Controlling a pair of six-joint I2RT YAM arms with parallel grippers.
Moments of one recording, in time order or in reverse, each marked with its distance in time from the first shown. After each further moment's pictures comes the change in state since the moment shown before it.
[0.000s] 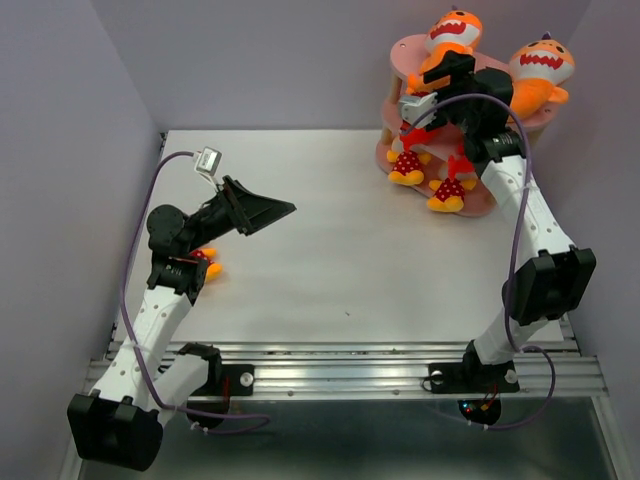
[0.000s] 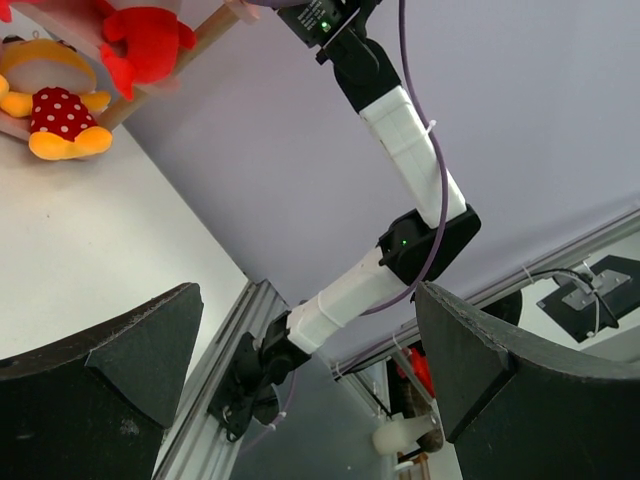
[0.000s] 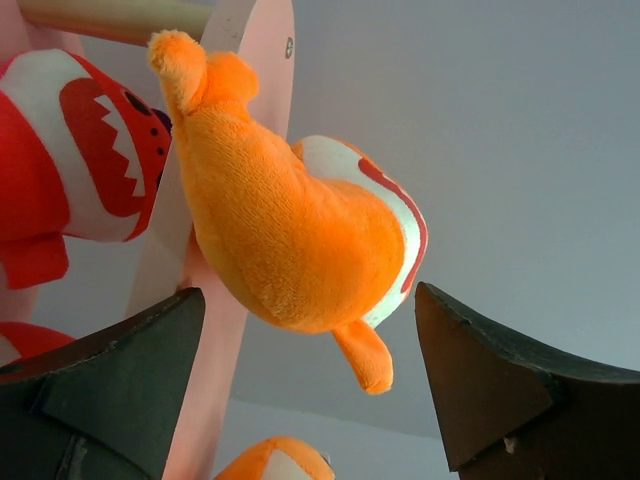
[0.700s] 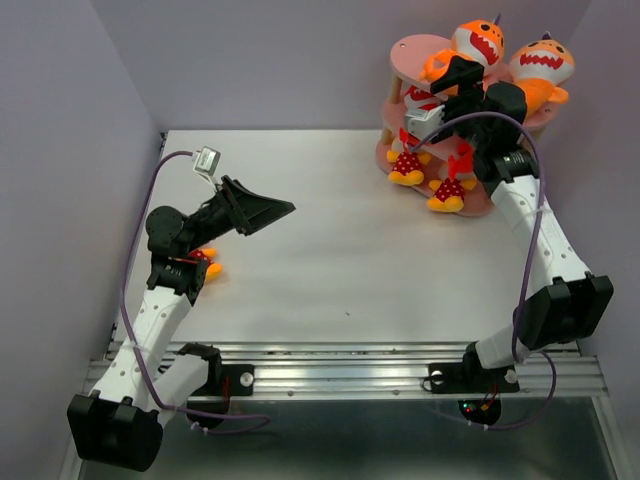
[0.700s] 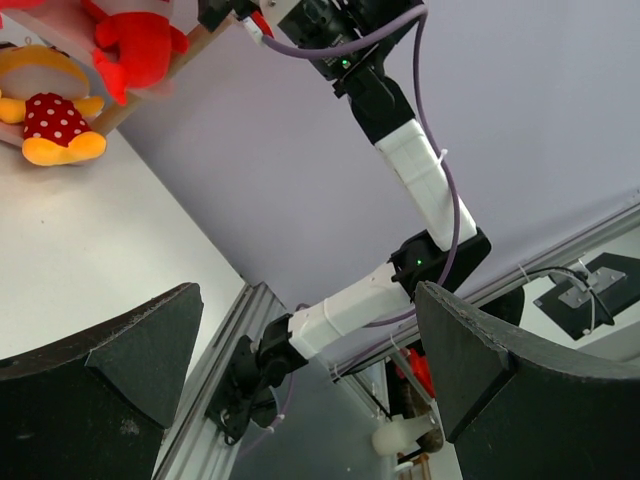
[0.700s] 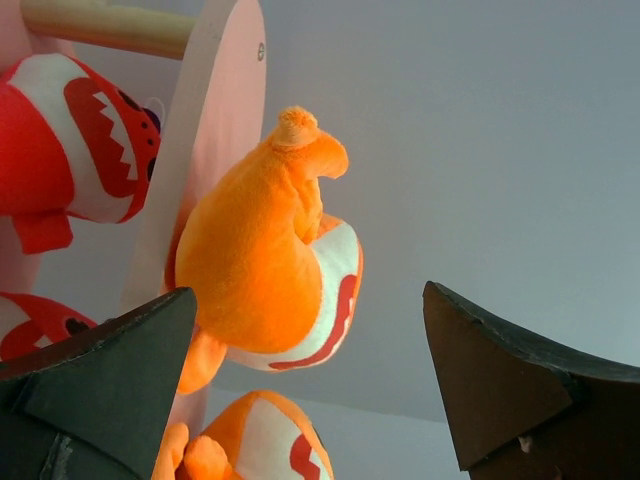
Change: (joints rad) left arm 0.000 -0.003 0.000 0.023 0.000 -0.014; right arm 0.000 -0.158 -0.168 0.055 -0.055 -0.008
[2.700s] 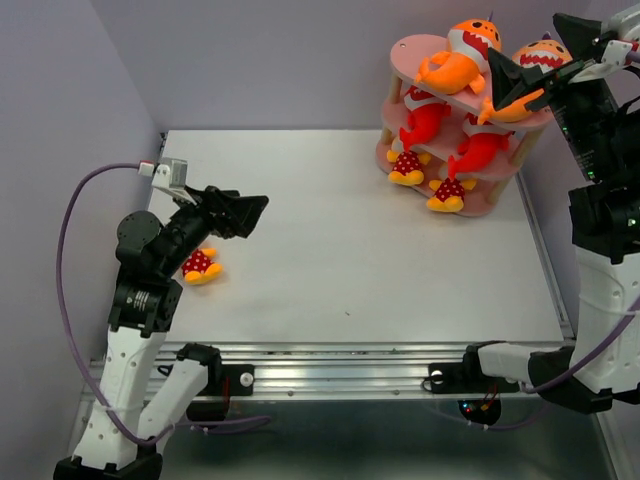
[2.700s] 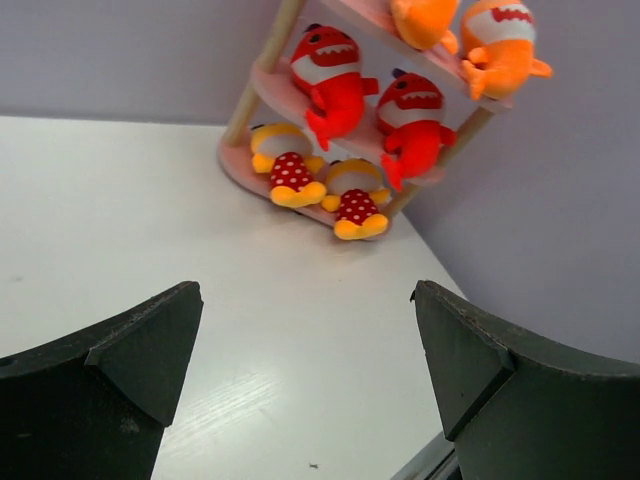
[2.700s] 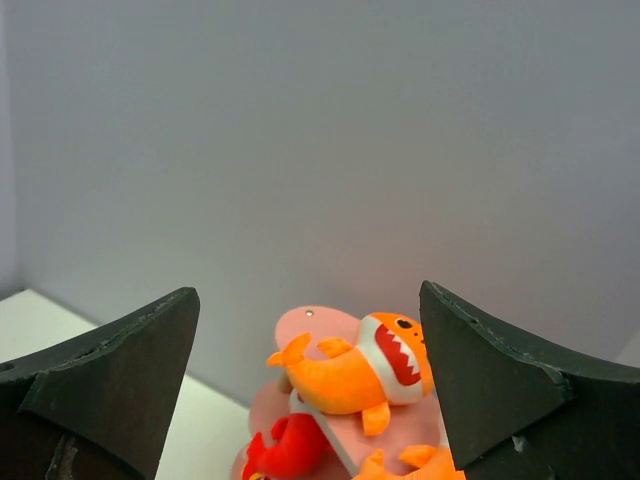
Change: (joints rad) left arm 0.007 -0.188 0.233 -0.722 -0.454 0.716; right arm 0.000 -0.276 0.476 -0.200 0.010 1.524
